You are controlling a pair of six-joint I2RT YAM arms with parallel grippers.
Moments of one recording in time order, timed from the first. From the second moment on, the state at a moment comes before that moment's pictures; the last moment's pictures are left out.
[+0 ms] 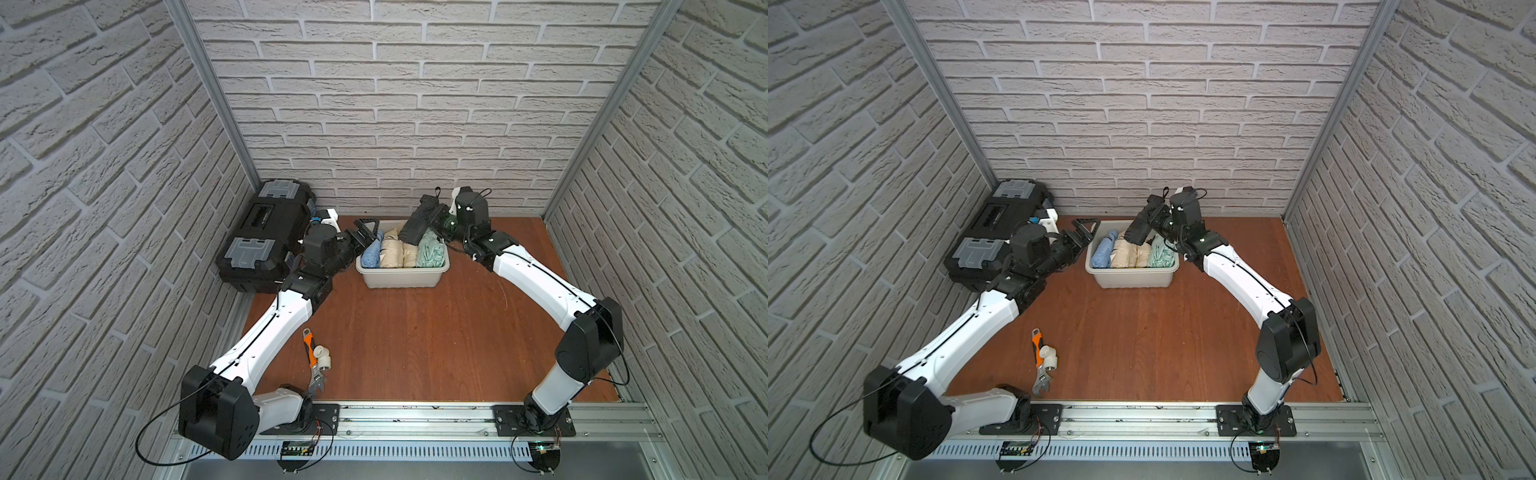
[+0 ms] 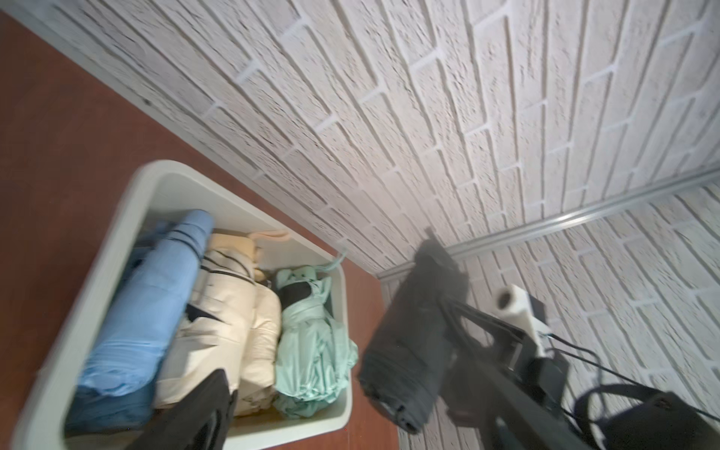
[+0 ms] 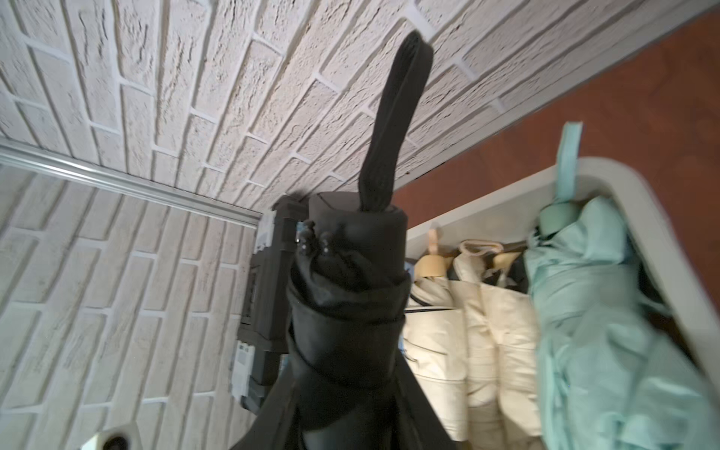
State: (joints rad) left arm -0.35 1.22 1.00 -0.03 0.14 -1.00; right arm 0.44 1.70 1.61 -0.32 -0.07 0.92
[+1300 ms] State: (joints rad) left arm -0.18 1.11 0.89 -0.37 -0.08 -0.84; right arm 0.43 2.20 2.05 -0.75 -0.24 0.51
